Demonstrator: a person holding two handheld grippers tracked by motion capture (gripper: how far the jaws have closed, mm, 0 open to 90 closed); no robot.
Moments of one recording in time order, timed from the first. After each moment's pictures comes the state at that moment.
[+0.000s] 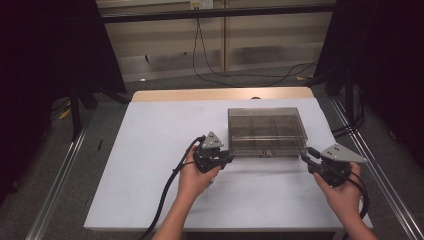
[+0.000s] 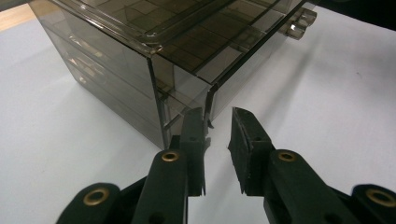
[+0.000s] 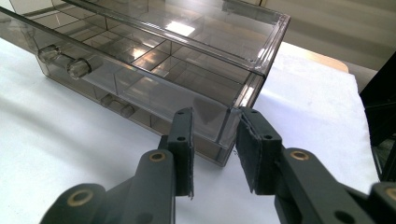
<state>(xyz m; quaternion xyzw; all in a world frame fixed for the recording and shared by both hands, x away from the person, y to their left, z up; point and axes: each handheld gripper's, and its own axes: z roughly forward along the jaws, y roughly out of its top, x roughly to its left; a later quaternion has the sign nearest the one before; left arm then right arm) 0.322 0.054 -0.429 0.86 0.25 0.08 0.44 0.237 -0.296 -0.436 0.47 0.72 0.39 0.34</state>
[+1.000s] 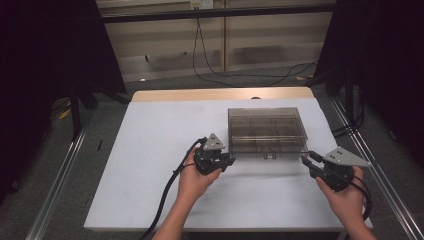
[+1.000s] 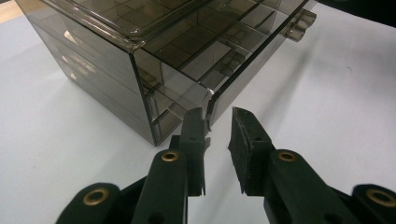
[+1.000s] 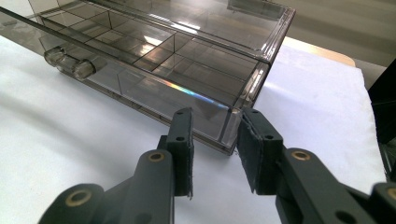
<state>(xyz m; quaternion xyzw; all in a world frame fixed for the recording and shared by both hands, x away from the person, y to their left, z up) 0.316 0.052 -0.427 0.86 0.24 0.07 0.44 0.226 -0.297 -0.437 0.47 0.72 0.39 0.33</state>
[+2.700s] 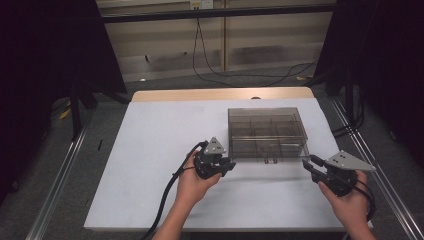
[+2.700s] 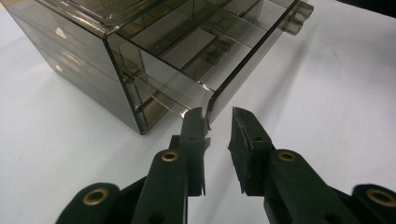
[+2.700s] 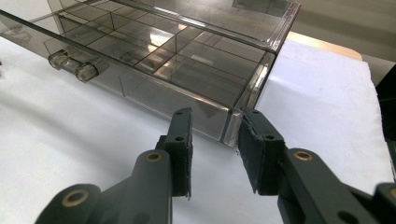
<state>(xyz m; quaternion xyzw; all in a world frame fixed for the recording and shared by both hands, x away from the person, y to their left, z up) 0.305 0.053 -0.425 0.87 0.23 0.06 0.43 0.214 -0.298 -0.435 0.47 0.72 0.40 0.31</state>
